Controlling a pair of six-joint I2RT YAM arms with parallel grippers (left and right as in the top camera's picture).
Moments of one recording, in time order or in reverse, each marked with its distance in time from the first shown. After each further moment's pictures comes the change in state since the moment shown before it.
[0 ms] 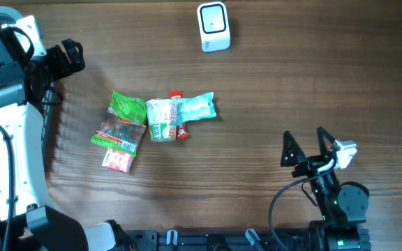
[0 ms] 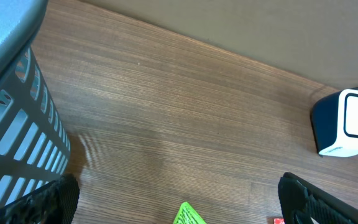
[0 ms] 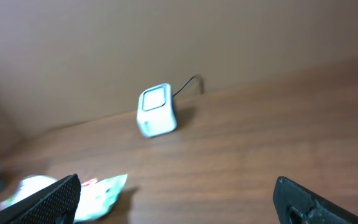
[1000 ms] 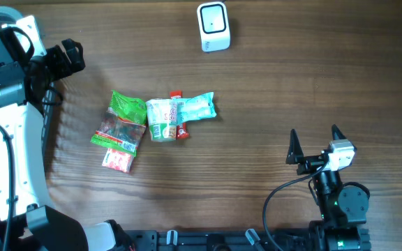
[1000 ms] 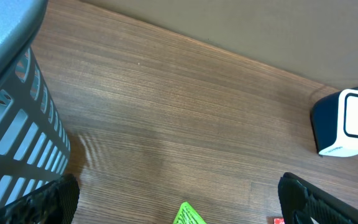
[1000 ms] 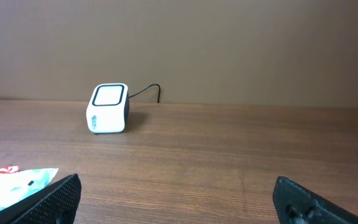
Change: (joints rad) left arm 0.000 0.000 0.000 0.000 0.000 0.000; right arm 0.001 -0.019 -0.001 0.002 0.147 -0.346
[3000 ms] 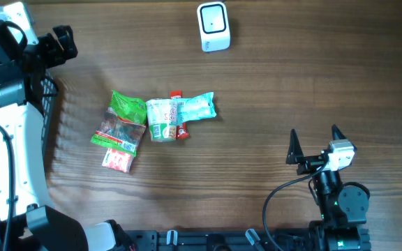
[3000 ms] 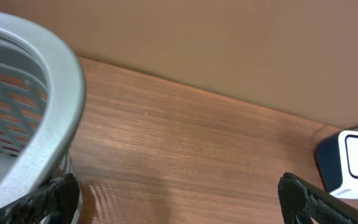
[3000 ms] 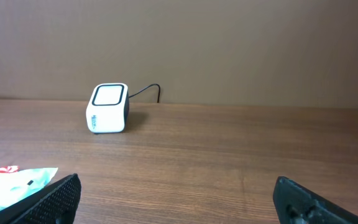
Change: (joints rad) left arm 0.000 0.000 0.000 0.179 -0.024 0.000; right arm 0.000 0.000 0.000 0.000 0.000 -0.004
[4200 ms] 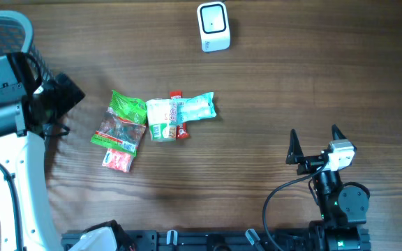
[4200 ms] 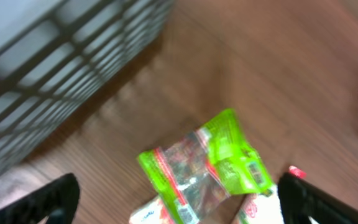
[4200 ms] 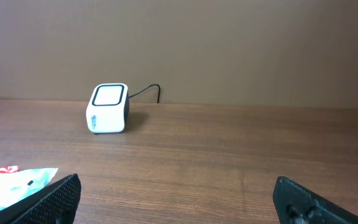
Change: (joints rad) left arm -0.034 -0.192 0.001 -0.669 -0.263 -0.335; right arm 0.000 -0.001 0.000 0.000 0.000 0.000
